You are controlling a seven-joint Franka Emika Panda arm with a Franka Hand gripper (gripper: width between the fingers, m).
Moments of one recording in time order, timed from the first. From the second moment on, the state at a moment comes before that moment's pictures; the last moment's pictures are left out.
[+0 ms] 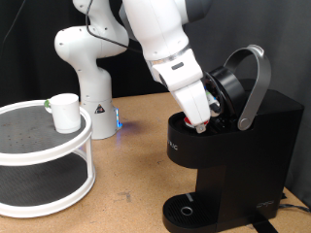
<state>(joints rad) 0.30 -0.06 -0.21 -2.26 0.50 2.25 -0.85</state>
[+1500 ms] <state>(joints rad) 0.27 -0.22 -0.33 -2.21 0.72 2.04 -1.08</state>
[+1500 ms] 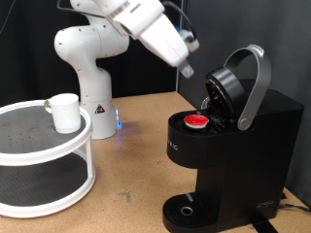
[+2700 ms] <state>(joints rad) 0.30 -0.26 -0.26 -2.12 0.84 2.03 -0.95</state>
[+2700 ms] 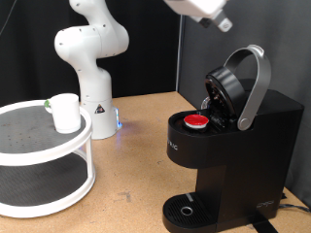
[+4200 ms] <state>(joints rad) 0.37 -0.13 0.02 -2.04 0.78 2.22 -0.73</state>
